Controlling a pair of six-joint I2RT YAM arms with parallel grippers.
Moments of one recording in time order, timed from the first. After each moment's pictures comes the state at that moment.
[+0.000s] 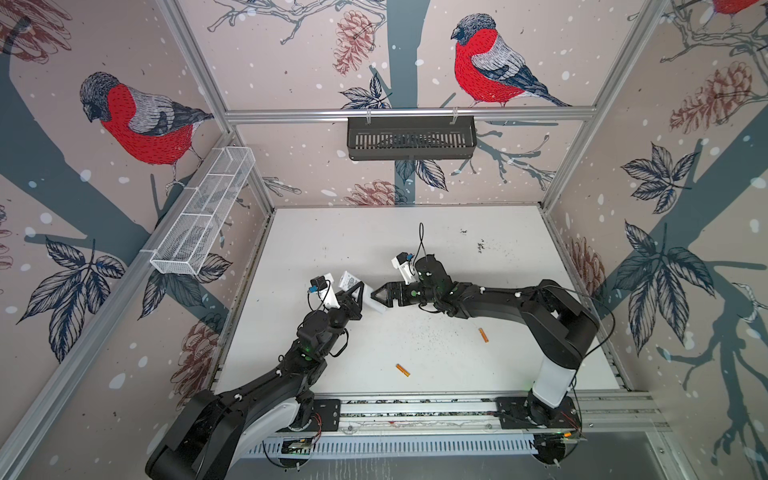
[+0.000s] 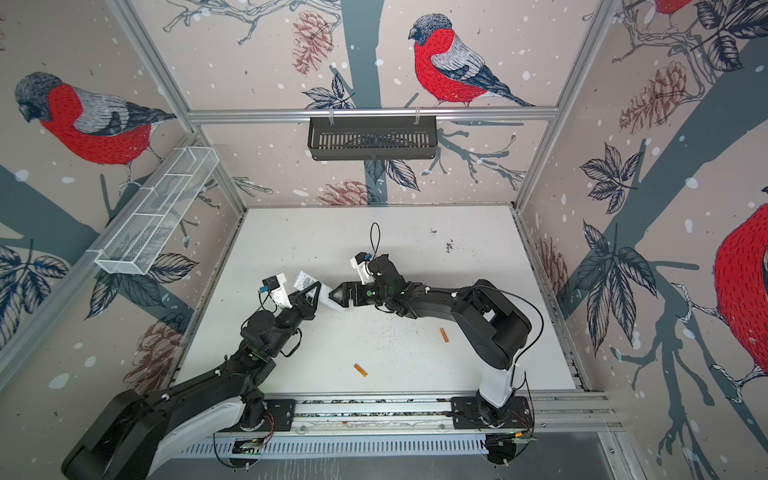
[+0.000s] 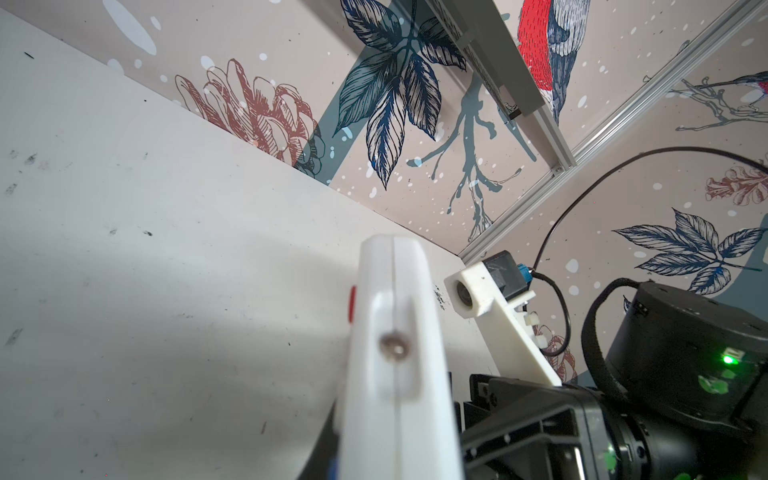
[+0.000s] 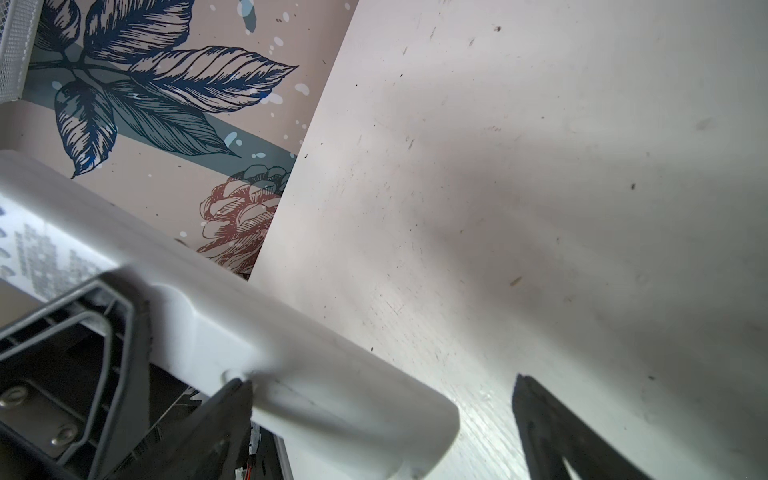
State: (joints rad) left arm -0.51 0.96 0.10 0.83 -0.04 -0.70; right arm 0.83 1.82 0.98 0.31 -0.49 0.68
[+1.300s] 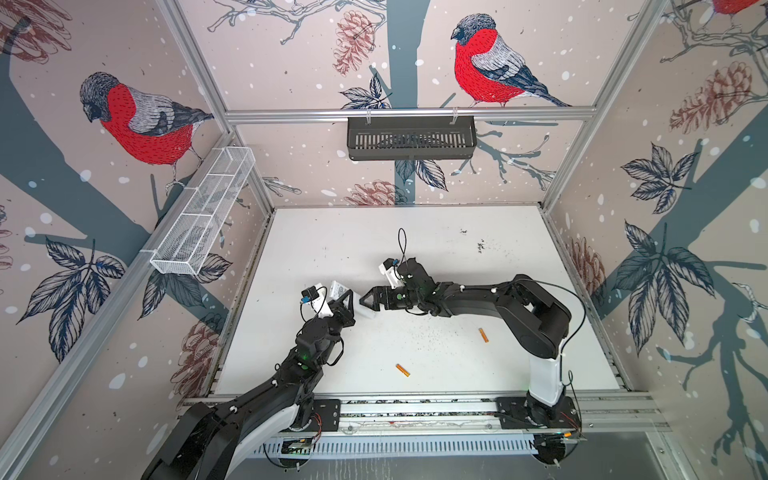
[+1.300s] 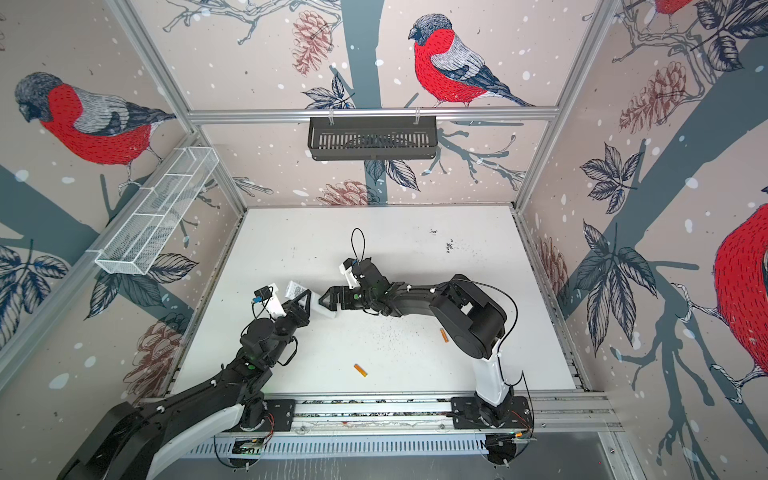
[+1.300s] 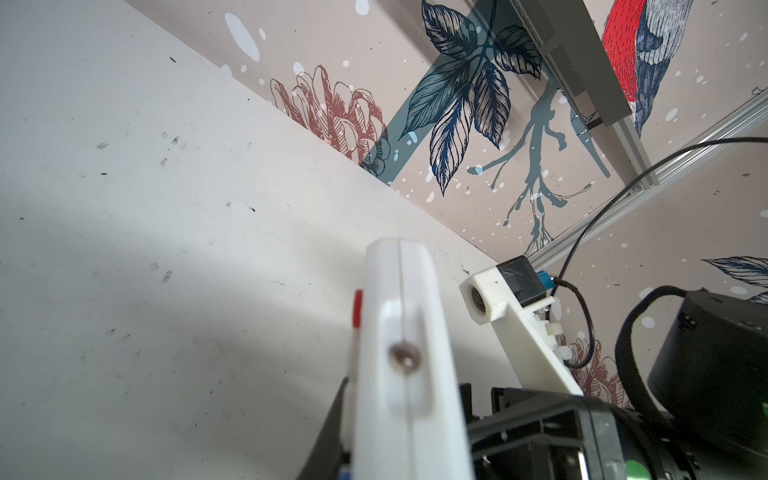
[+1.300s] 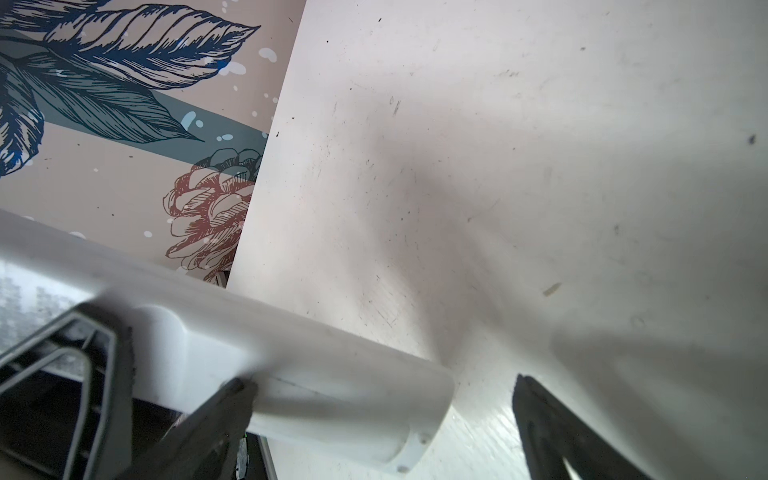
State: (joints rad) left arm -0.51 0.88 0.02 0.74 -0.17 -0.73; right arm 0.88 1.97 1.11 0.23 -0.44 0.72
